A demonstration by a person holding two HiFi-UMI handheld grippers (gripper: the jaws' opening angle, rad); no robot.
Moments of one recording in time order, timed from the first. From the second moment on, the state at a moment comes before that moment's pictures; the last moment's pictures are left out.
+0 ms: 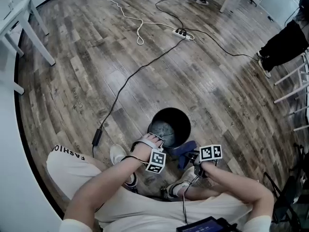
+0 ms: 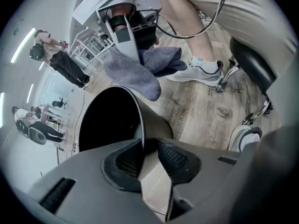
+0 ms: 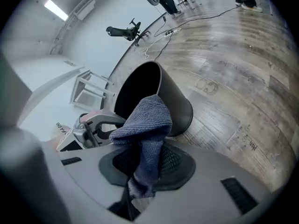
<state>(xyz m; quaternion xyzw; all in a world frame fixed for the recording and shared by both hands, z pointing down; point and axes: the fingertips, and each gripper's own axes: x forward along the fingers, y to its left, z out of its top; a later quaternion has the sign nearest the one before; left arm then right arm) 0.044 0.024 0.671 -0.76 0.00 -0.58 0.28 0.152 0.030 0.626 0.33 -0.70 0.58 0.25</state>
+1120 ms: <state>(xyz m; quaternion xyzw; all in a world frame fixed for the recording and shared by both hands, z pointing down) 0.067 0.036 0.664 -0.78 0.02 -0.56 0.28 0.141 0.014 0.866 0.37 -0.68 0.57 0.28</state>
